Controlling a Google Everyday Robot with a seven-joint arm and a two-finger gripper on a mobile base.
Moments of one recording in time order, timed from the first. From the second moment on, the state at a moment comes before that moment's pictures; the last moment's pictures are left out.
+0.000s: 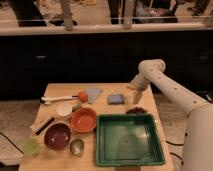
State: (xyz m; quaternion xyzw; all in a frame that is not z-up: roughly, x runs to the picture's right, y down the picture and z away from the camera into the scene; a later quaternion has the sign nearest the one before) arm 0.192 0.035 0.904 -0.26 -0.10 0.03 0.96
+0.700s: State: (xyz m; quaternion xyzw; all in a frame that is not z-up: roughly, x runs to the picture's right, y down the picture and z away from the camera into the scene) arm 0.186 0.052 0.943 -0.30 -0.11 0.03 0.95
